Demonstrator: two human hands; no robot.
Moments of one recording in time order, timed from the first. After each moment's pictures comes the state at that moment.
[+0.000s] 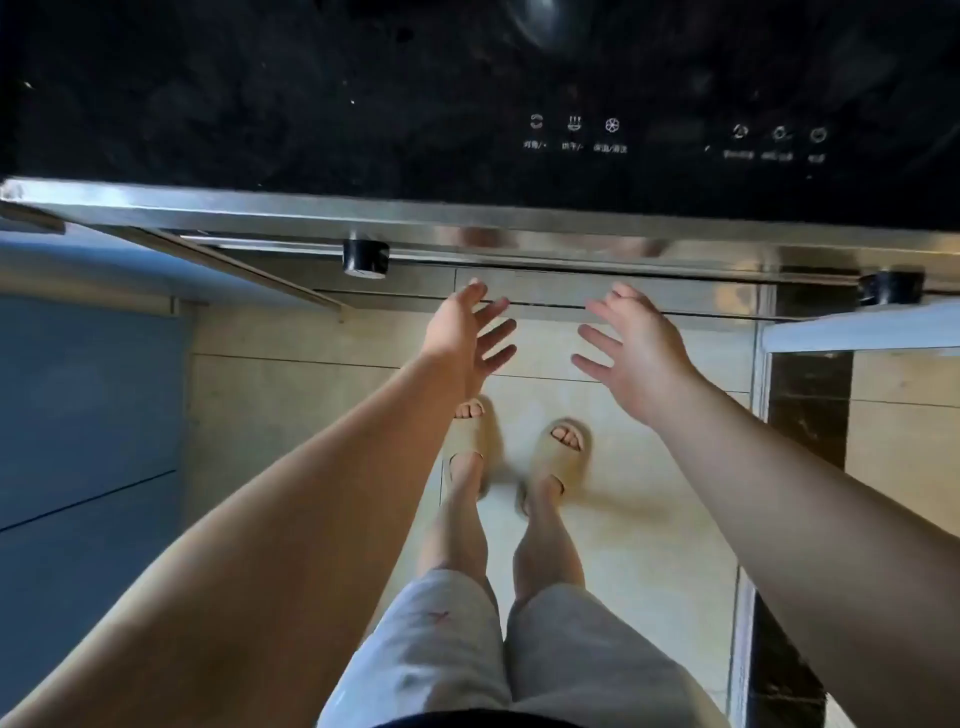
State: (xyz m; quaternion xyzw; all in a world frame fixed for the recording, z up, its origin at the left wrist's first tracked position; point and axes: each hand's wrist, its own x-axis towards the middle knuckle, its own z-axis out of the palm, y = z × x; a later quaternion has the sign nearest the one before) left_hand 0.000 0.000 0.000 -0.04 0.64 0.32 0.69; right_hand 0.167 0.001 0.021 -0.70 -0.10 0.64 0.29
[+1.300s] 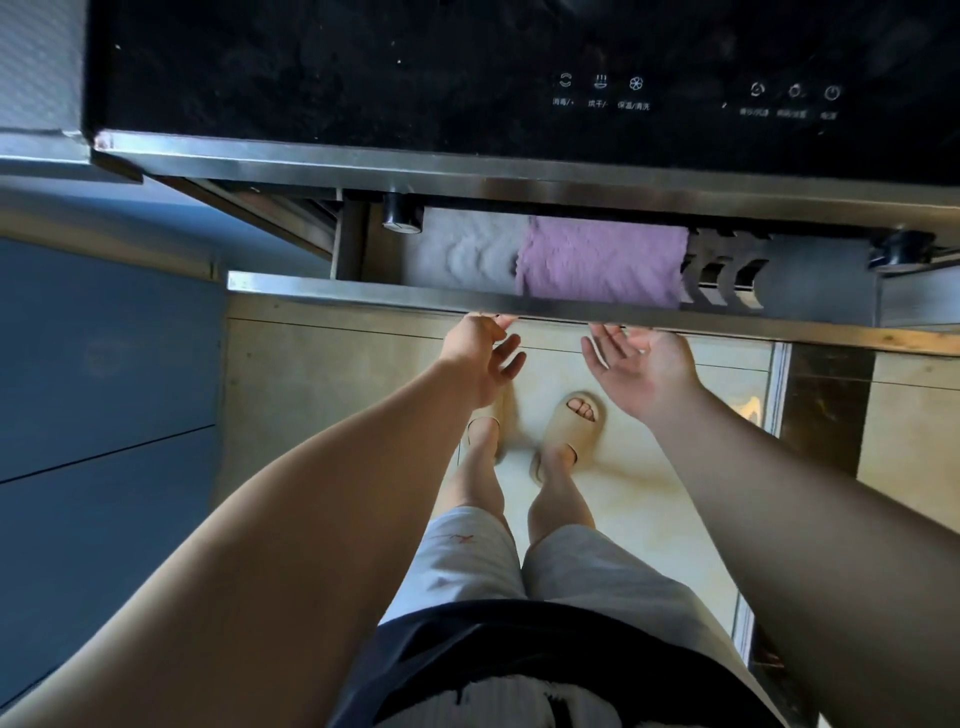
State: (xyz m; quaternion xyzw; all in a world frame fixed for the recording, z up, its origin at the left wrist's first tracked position) left_hand -0.001 -0.059 0.006 -0.14 0.64 0.33 0.68; right_hand 0.168 -0.052 0.009 -0.57 0.20 0.68 0.42
